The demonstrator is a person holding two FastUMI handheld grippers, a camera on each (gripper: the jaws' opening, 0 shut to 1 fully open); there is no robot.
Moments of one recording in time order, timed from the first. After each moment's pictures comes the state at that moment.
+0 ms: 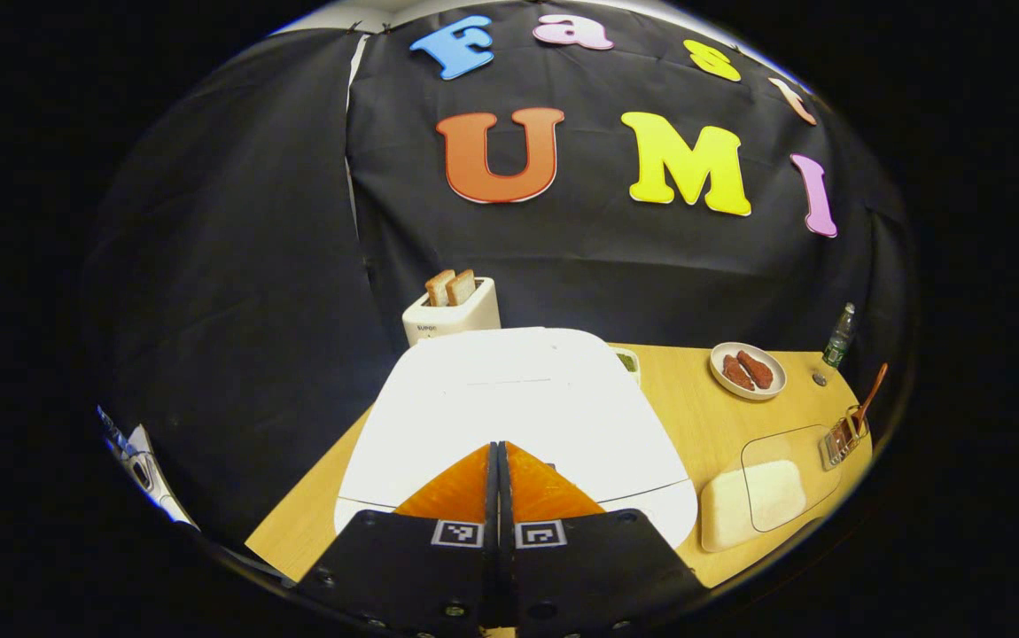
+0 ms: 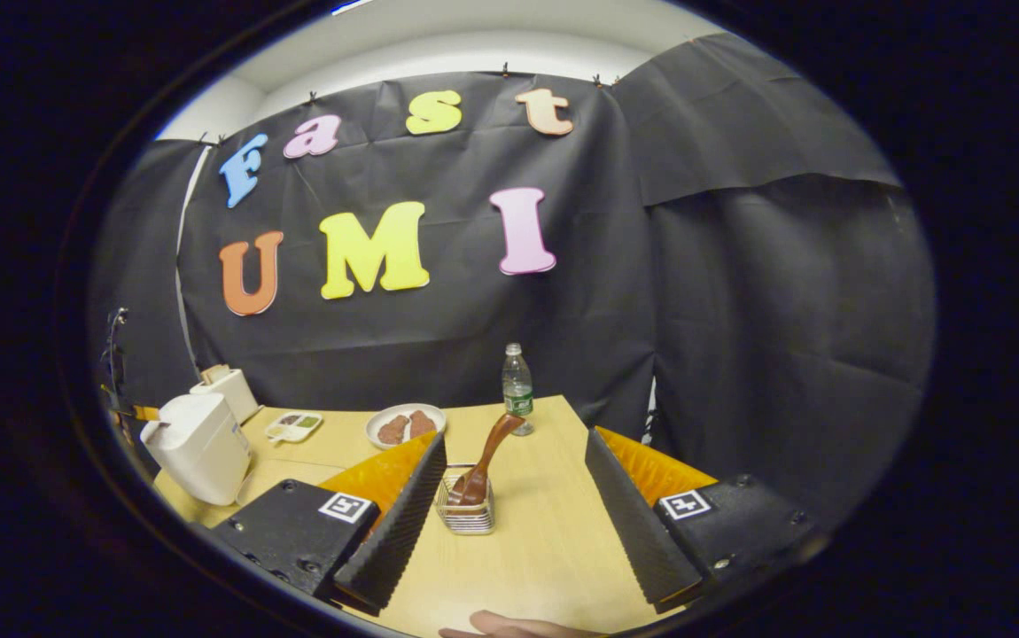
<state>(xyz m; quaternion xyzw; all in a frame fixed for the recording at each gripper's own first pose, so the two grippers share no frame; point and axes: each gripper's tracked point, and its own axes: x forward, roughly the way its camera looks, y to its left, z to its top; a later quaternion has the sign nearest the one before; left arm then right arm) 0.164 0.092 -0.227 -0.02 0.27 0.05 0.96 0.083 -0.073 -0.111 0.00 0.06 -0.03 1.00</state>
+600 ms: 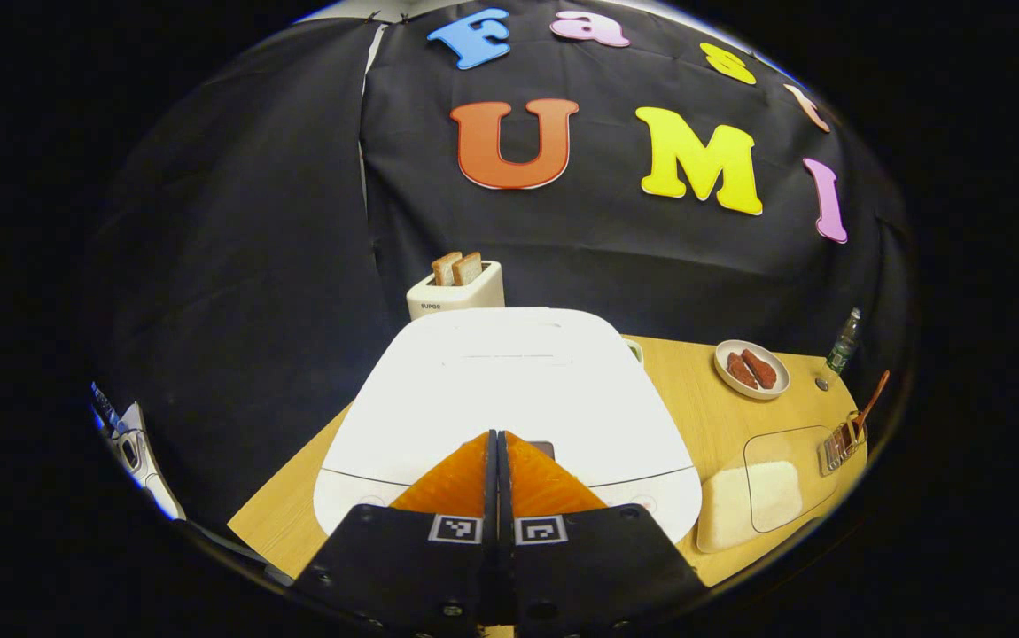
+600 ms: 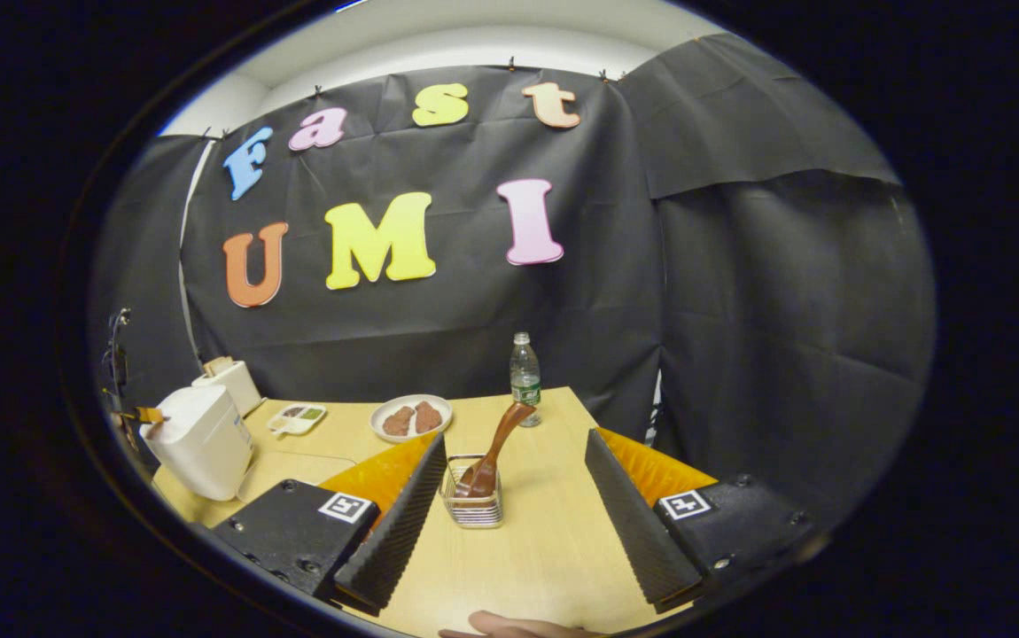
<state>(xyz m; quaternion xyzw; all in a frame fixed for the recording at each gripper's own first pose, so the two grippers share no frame) 0.160 0.094 -0.232 -0.01 0.25 0.06 0.97 0.084 -0.052 -0.130 -0.01 0.07 -0.01 1.00</state>
